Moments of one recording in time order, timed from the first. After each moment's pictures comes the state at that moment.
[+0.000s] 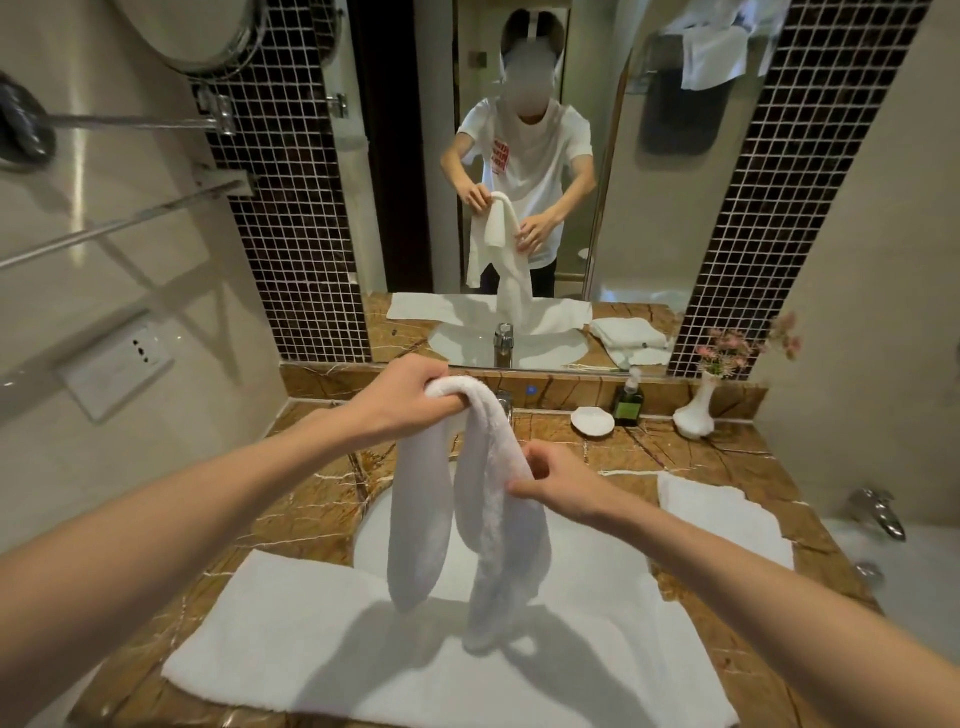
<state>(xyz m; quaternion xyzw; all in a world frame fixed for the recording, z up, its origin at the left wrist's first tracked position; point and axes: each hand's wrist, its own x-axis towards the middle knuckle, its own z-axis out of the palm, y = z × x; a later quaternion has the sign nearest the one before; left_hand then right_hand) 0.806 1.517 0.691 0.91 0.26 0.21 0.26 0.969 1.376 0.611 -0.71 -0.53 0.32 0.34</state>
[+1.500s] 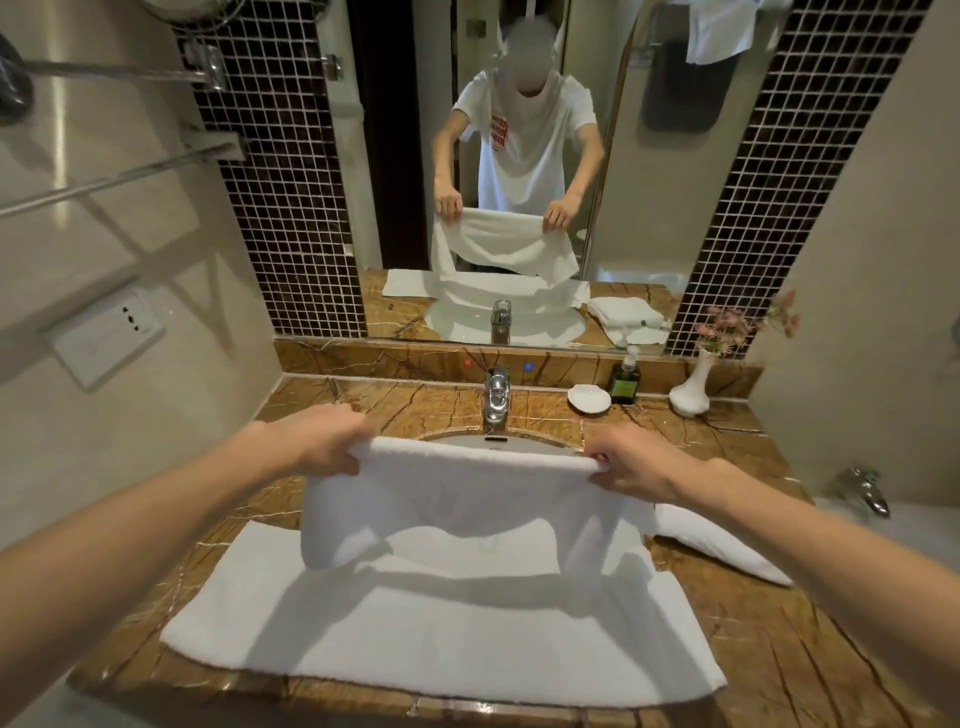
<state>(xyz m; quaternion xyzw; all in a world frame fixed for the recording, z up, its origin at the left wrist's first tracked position) 0.734 1.569 0.619 0.96 0.25 -0.13 -0.03 1.045 1.343 0.600 -0.72 -0.69 0.05 0.01</state>
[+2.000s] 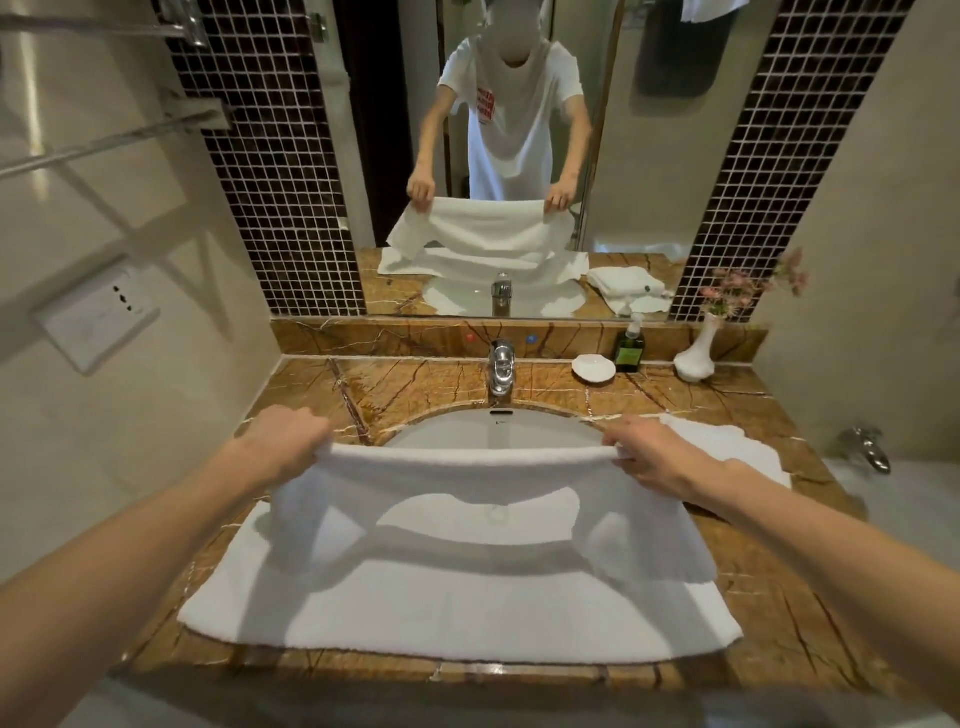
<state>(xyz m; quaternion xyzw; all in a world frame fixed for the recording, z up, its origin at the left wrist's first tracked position) 0.691 1.579 0.579 0.91 0.32 -0.18 -0.21 1.044 1.328 0.552 -0.78 -0.62 0.07 0.04</state>
